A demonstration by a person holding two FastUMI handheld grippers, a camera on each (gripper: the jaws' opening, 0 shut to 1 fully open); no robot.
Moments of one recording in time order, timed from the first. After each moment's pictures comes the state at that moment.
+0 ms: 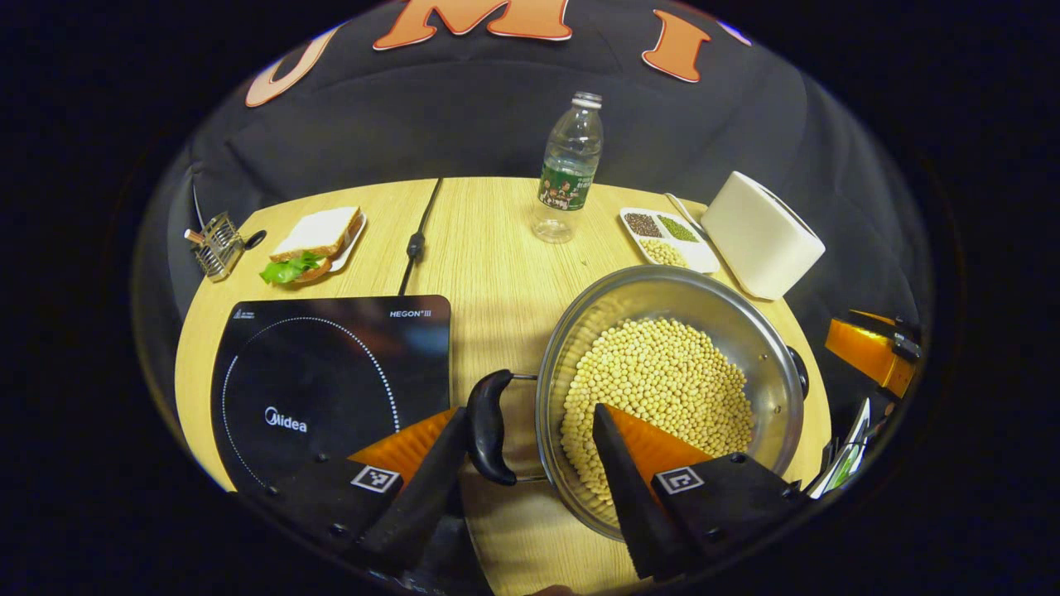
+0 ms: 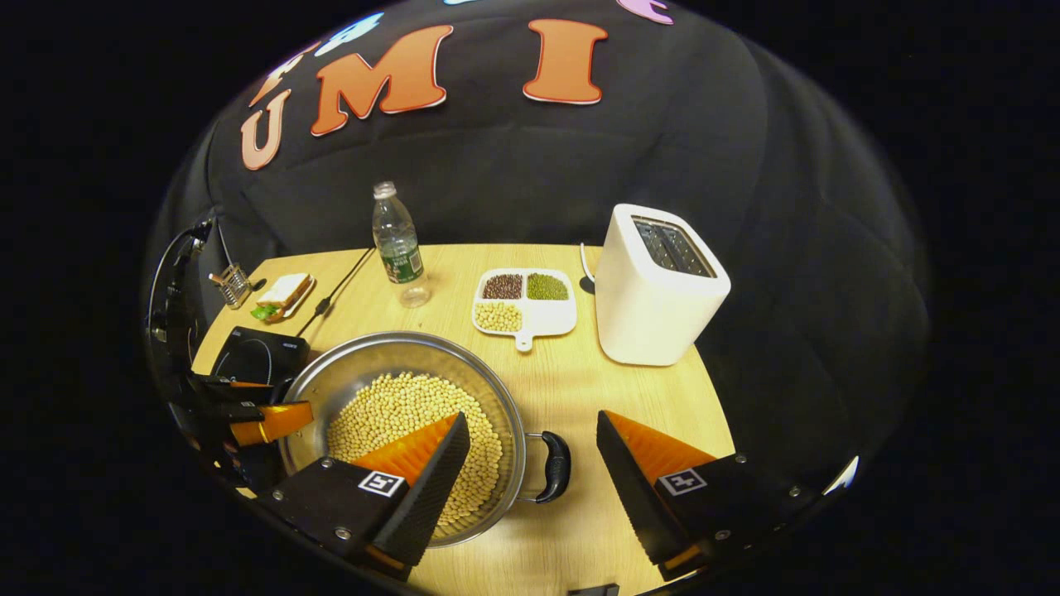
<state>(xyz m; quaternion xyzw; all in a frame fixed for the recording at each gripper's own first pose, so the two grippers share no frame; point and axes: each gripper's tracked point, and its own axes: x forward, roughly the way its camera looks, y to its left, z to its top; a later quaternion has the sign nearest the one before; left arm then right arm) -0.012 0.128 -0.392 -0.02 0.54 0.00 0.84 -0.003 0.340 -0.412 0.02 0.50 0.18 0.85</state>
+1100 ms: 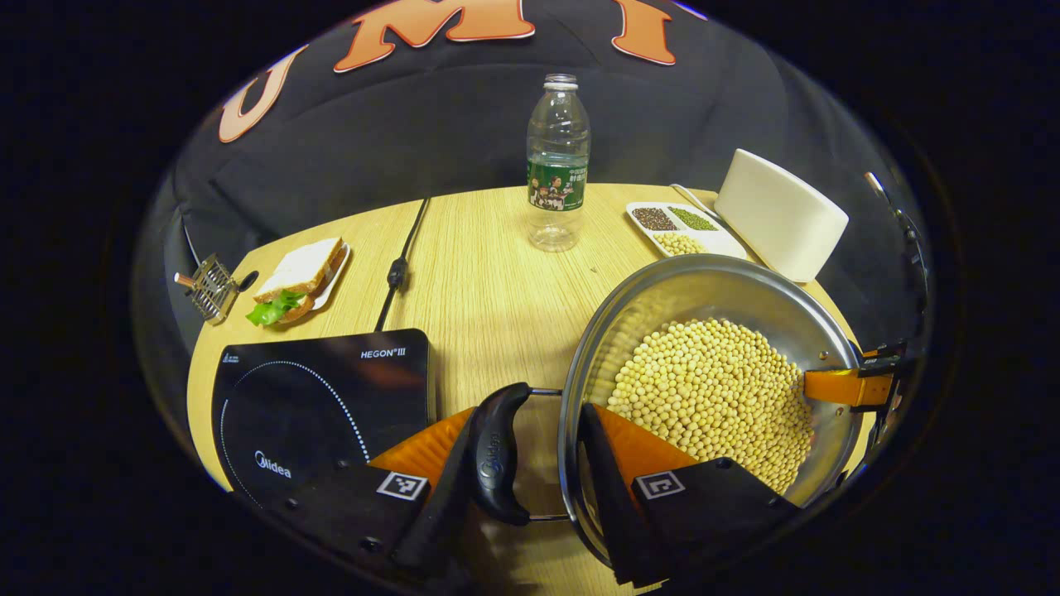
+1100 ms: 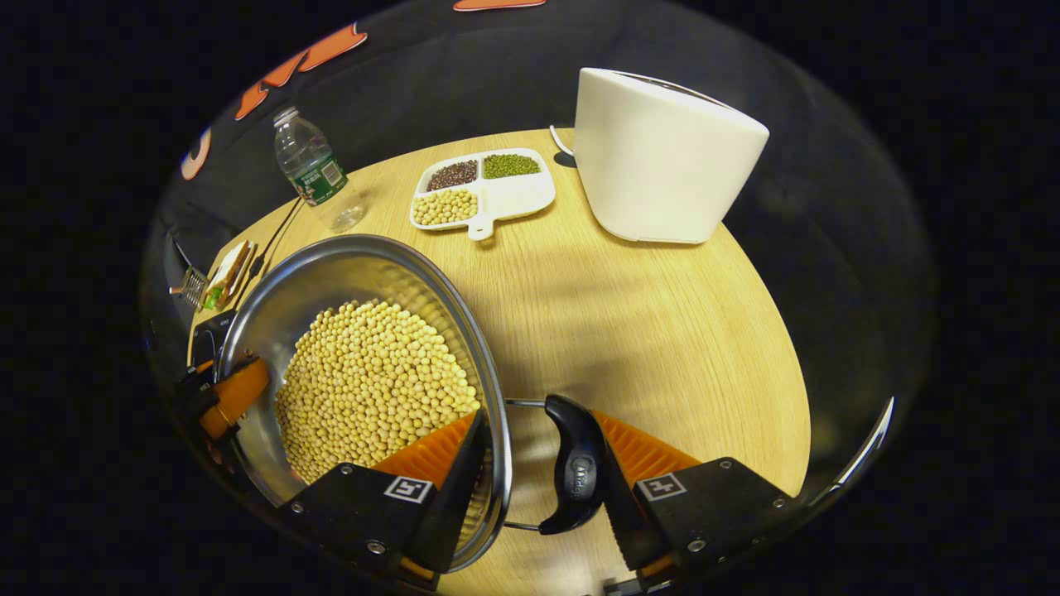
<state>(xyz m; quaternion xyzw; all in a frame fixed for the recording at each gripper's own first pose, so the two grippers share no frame) 0.020 0.130 -0.428 0.05 0.50 -0.01 0.86 -0.047 0.356 -0.513 0.05 0.64 0.13 0.75</state>
